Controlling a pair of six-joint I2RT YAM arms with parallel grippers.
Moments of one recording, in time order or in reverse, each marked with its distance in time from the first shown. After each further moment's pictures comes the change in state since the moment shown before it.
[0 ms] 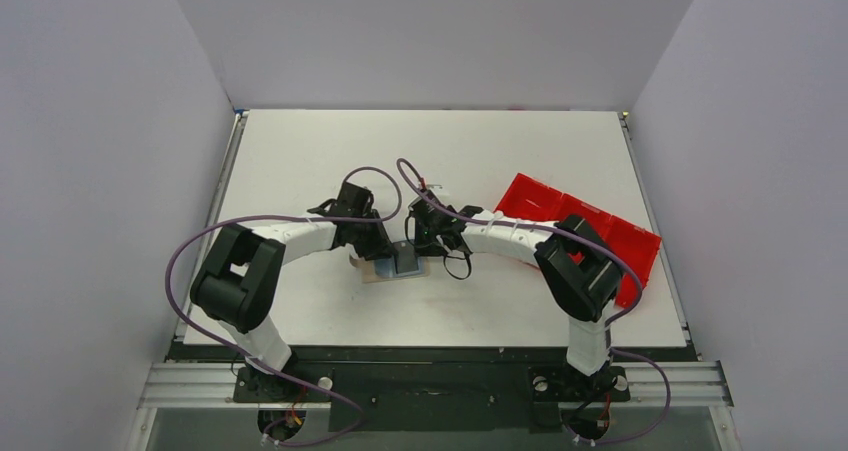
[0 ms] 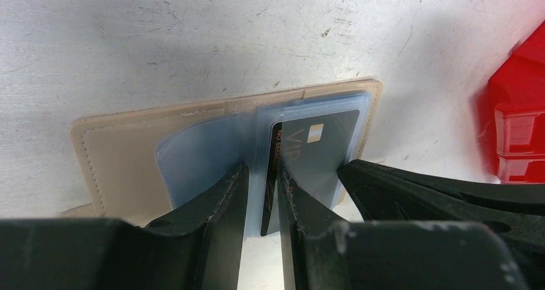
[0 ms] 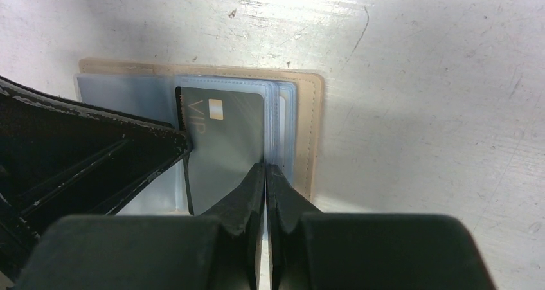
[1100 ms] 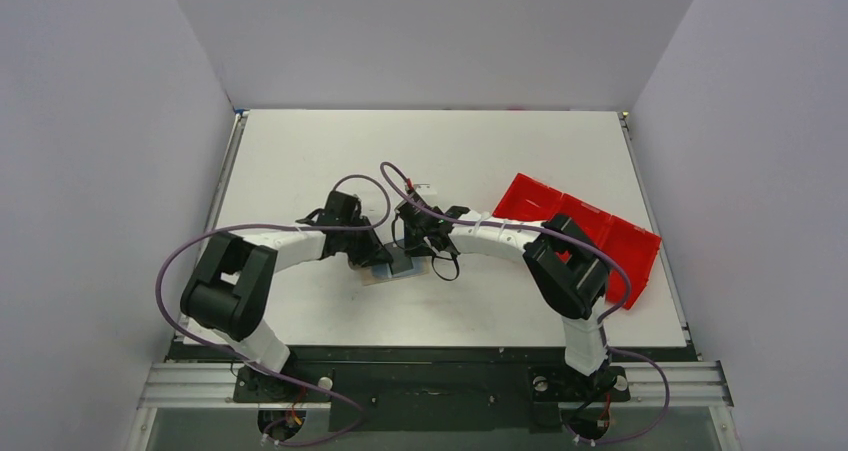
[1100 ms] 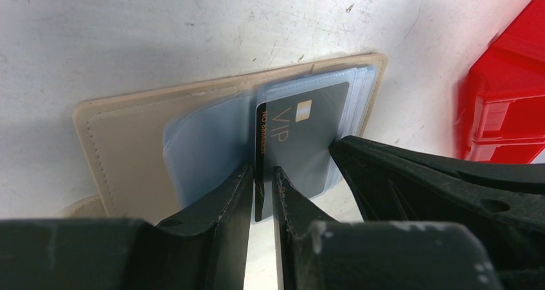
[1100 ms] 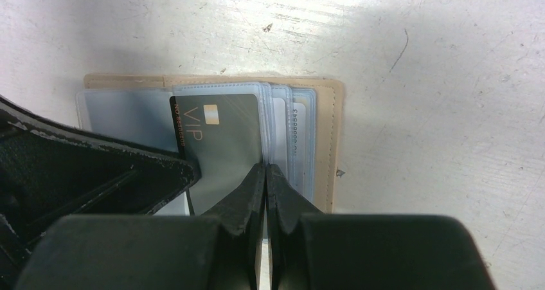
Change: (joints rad) left arm 0.055 -0.054 -0.115 0.092 0.091 -0.052; right arm 0.050 0.064 0.089 -0.034 0.070 -0.028
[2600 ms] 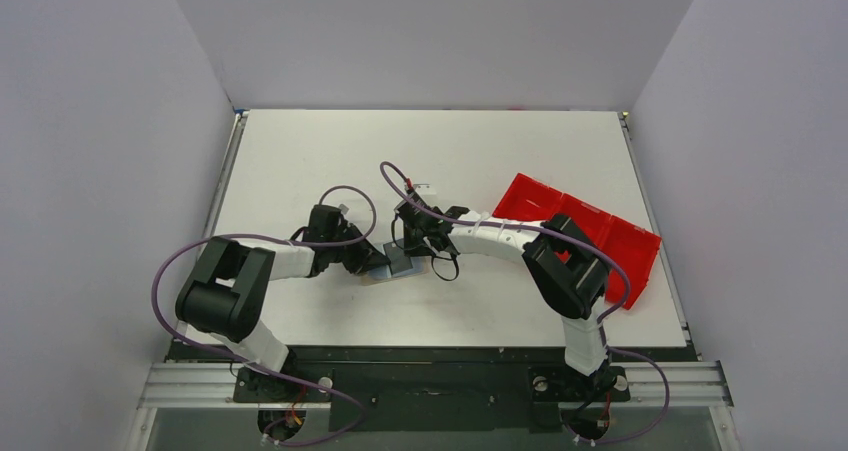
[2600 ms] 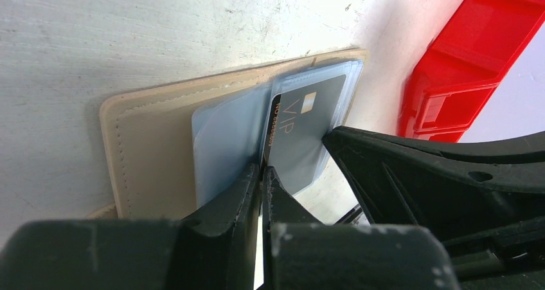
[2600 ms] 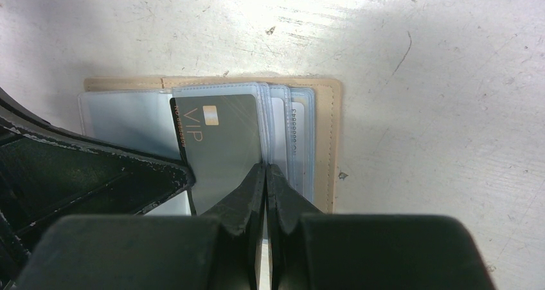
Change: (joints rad) left arm 0.079 -0.024 -0.203 0.320 0.151 -0.141; right arm 0.001 0.004 0.000 0.011 0.001 0.004
